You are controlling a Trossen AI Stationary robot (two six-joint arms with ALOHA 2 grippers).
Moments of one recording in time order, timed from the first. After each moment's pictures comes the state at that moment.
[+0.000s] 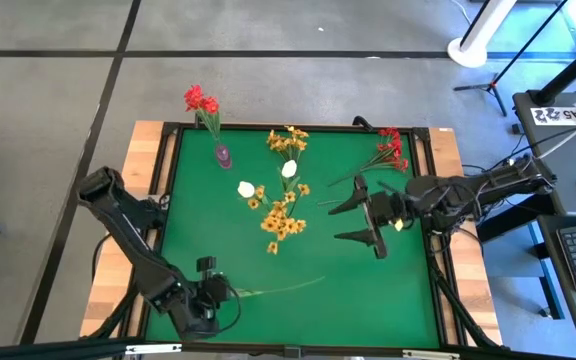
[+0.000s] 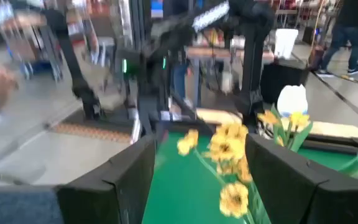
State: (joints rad) left arm -0.87 1.63 1.27 -0.86 -0.46 -0.97; right arm 0.30 1.08 1.01 -0.01 0.05 0.01
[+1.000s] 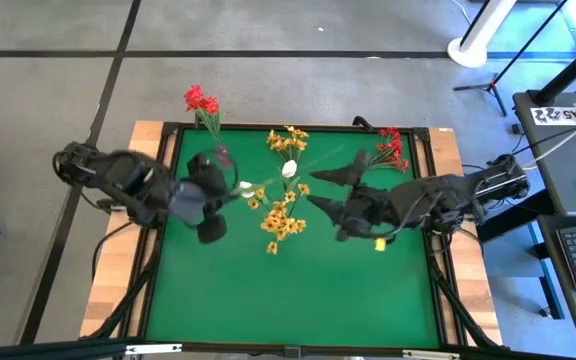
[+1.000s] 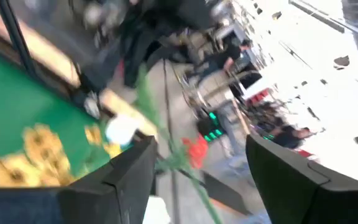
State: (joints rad) left arm -0.38 1.38 1.78 -1.30 -0.56 -0.56; right arm 0.40 1.45 1.65 -0.36 0.70 -0.79
